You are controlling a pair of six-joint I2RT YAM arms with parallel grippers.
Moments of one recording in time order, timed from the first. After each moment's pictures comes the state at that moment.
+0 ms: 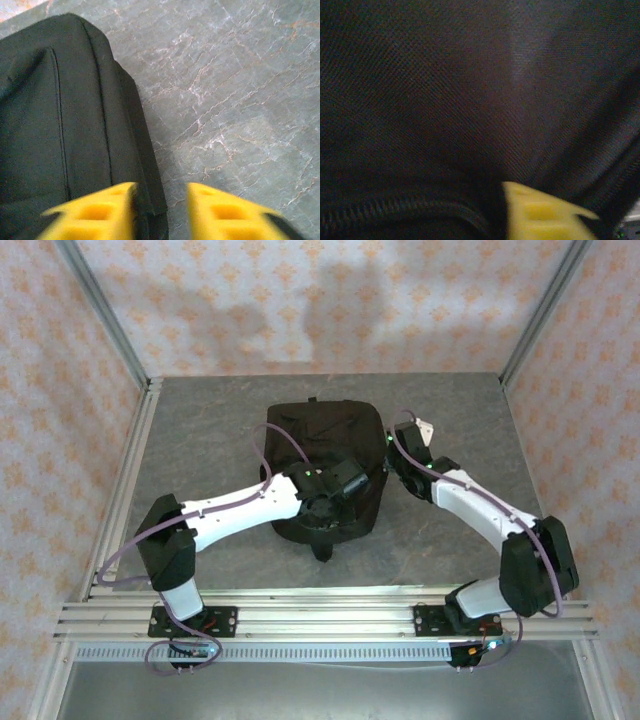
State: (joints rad) left arm -0.96 1.72 1.45 -0.97 -0.02 -1.15; right arm 0.45 1.39 0.96 -0.37 0.33 0.67
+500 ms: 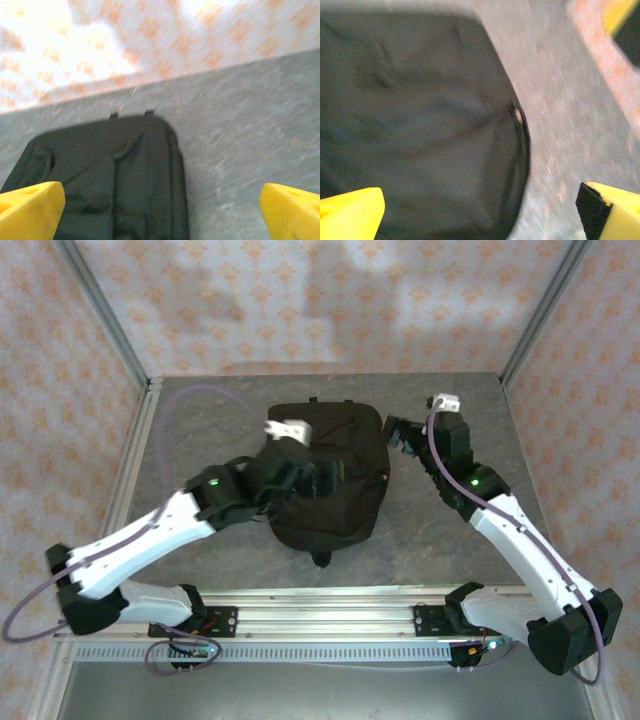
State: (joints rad) left arm -0.94 1.24 1.39 -0.78 -0.47 -0.65; right arm 0.45 1.08 1.08 -0.41 0.32 0.41
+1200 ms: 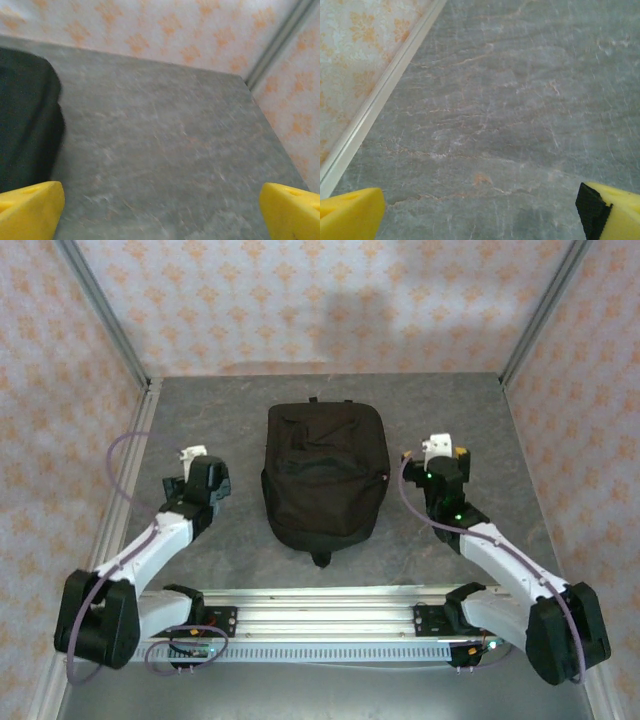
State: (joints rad) left arm -0.15 1.11 0.55 -0.16 -0.56 -0.25; right arm 0.35 1.03 0.49 0.17 0.48 -0.07
